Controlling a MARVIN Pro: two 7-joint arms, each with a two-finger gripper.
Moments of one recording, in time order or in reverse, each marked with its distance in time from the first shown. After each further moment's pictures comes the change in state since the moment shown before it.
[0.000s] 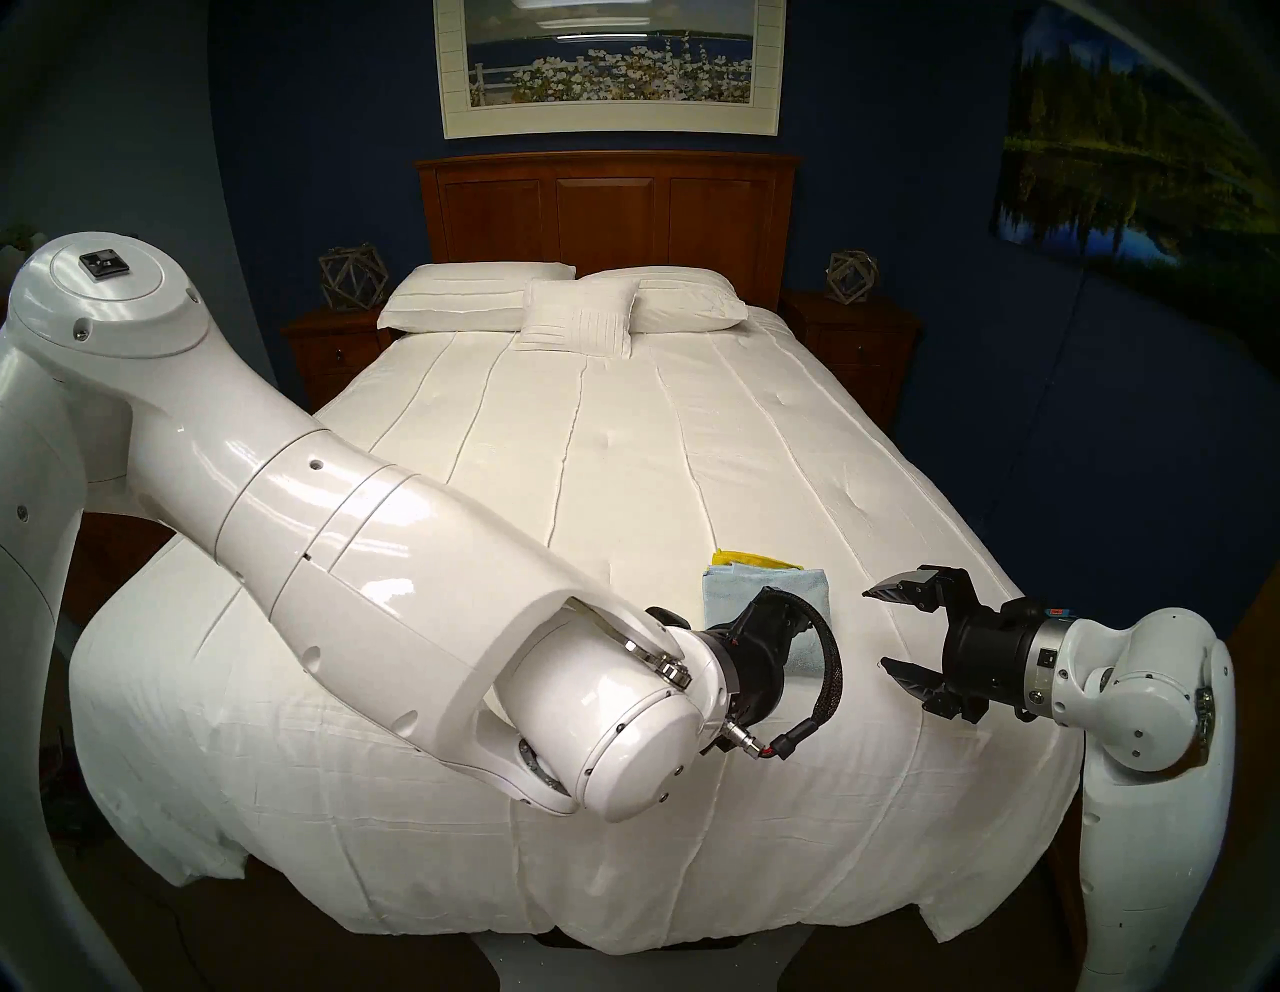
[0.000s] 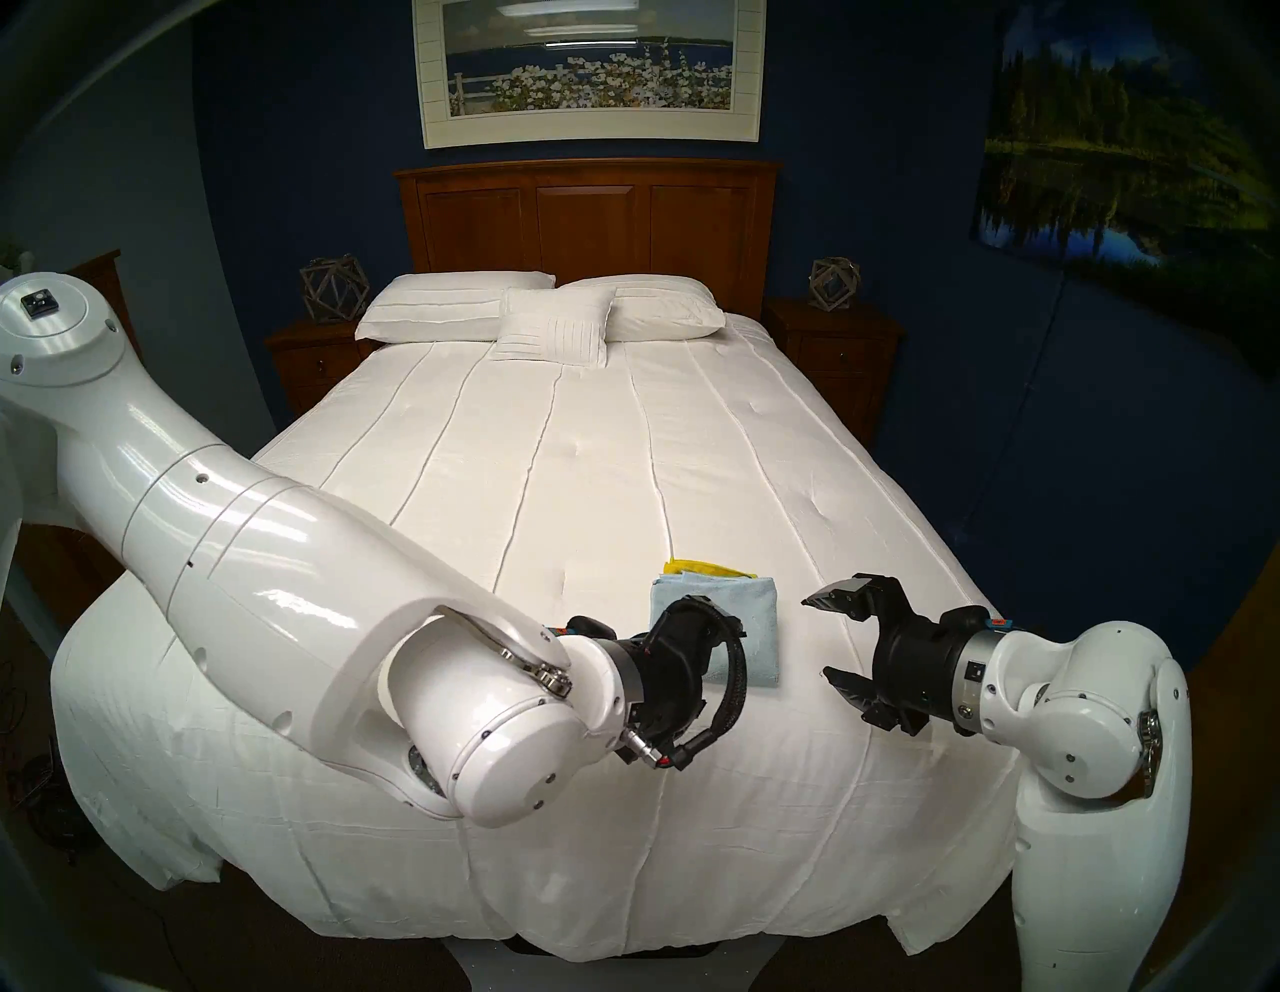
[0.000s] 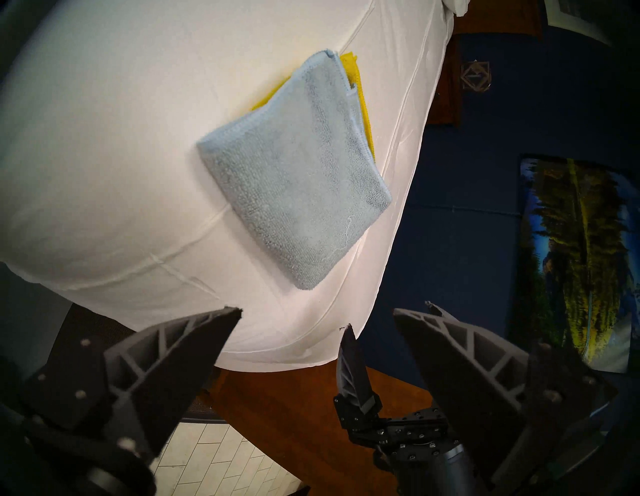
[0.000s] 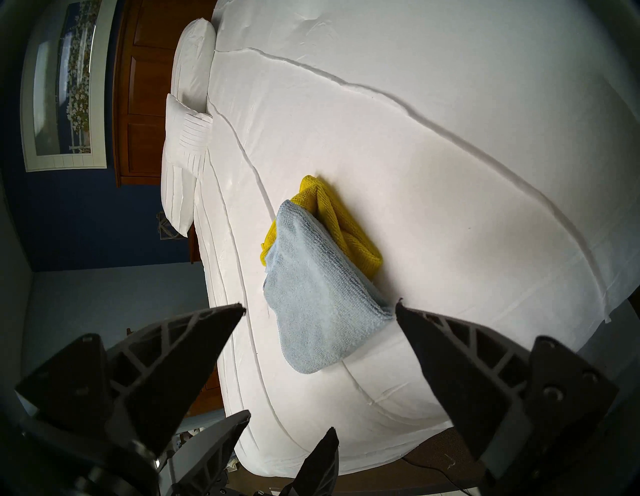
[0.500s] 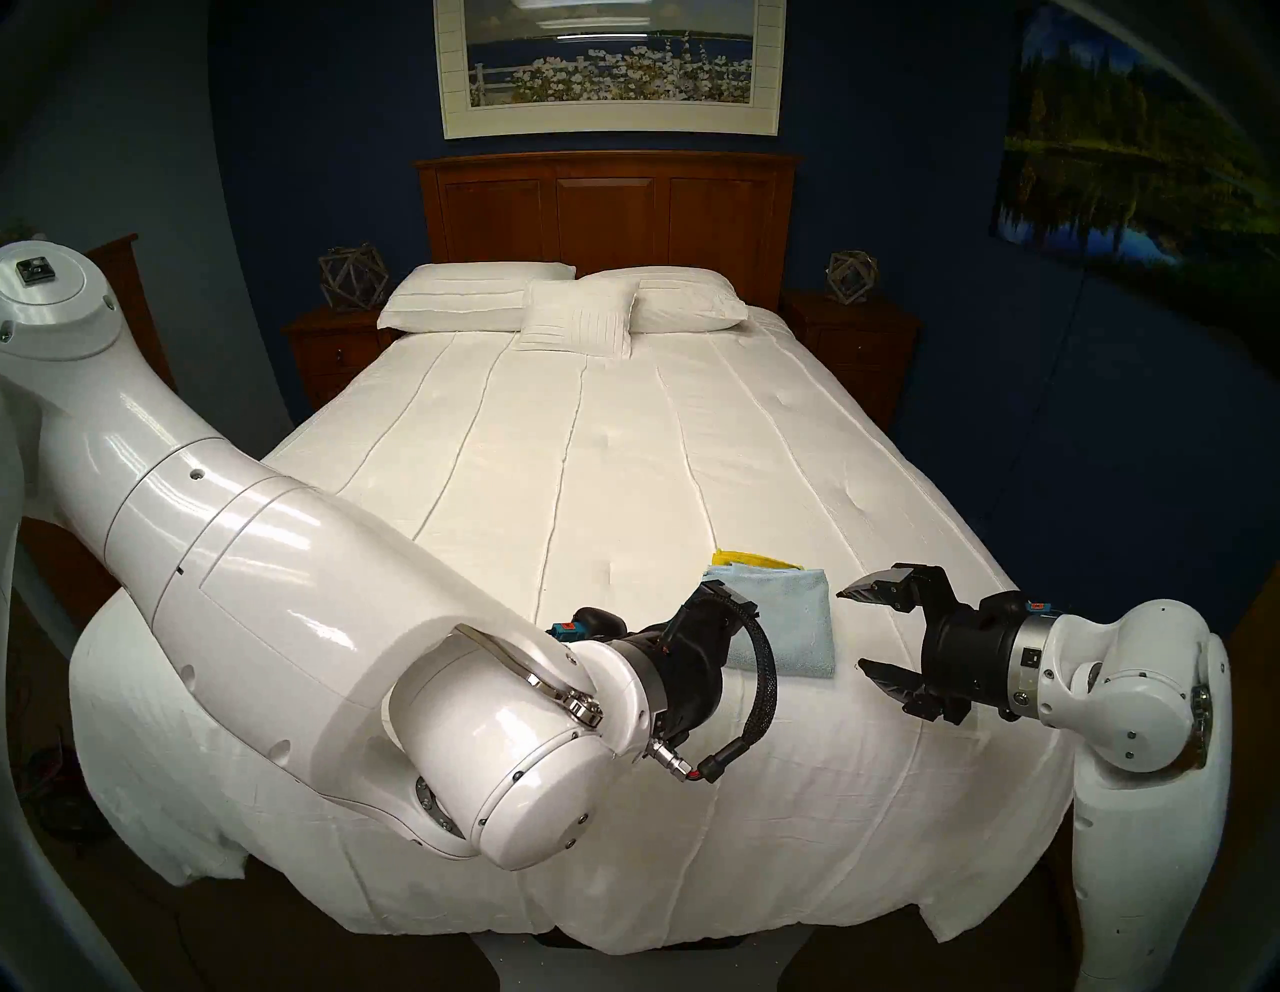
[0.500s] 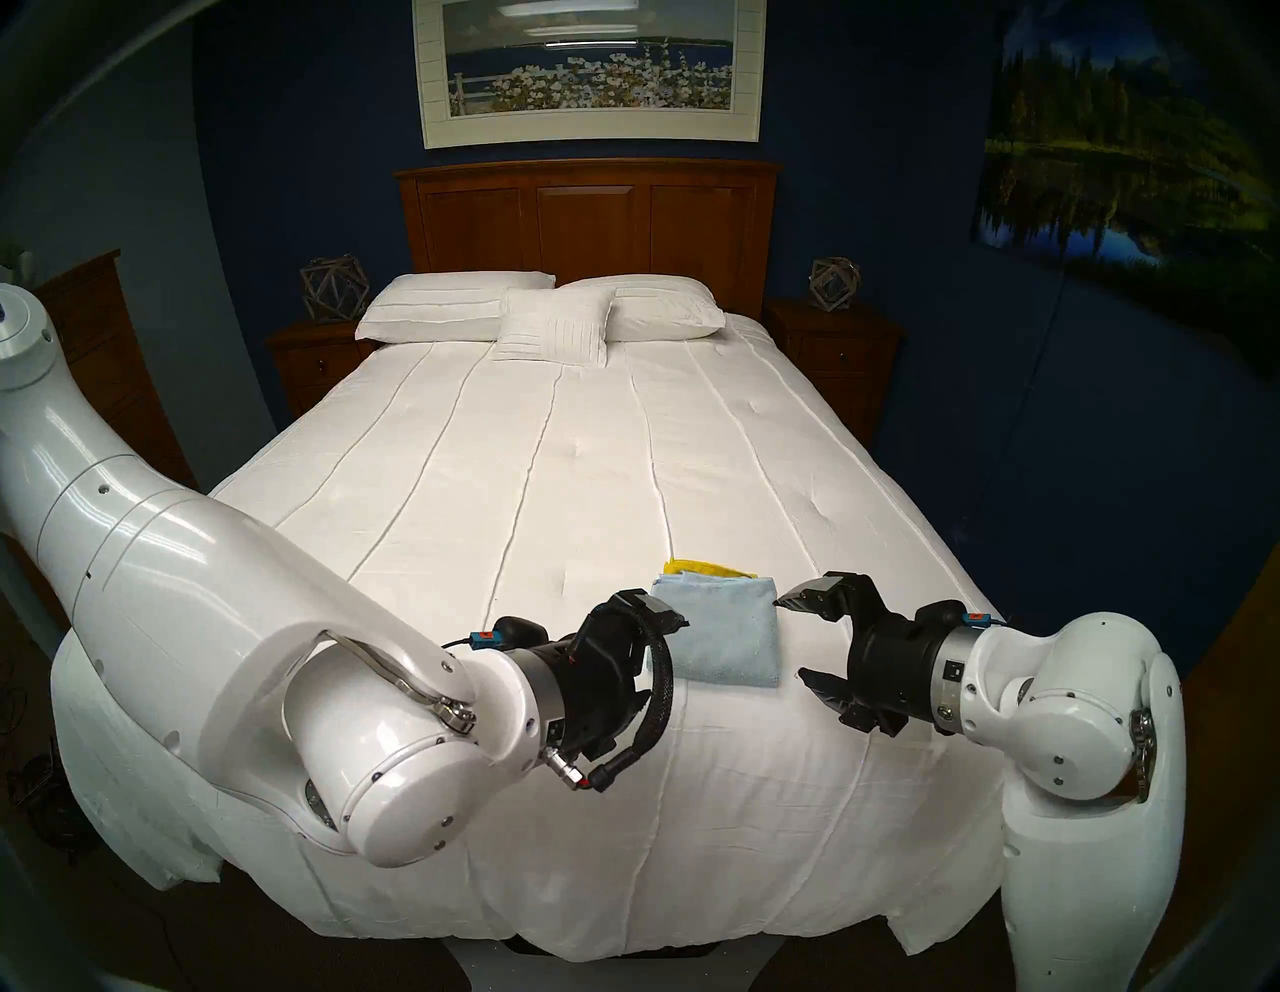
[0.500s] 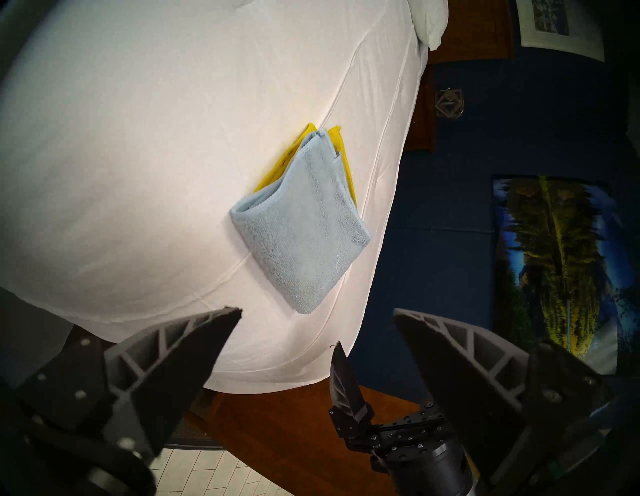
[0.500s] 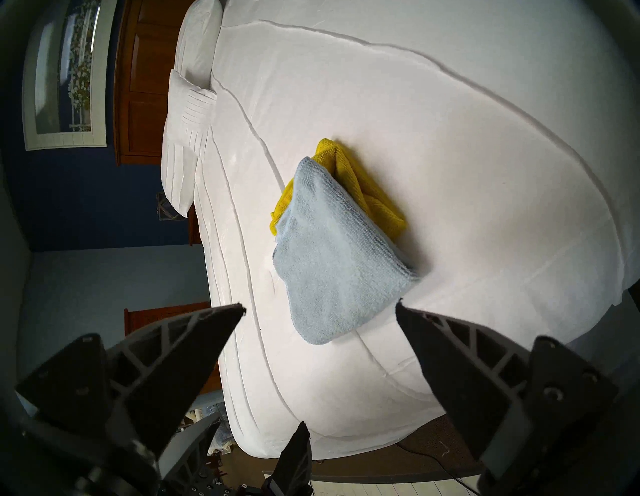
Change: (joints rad) left arm -0.057 0.124 0.085 -0.119 0.042 -0.085 -0.084; right arm 0.001 0.024 -0.059 -0.055 0.035 -0.035 -0.042
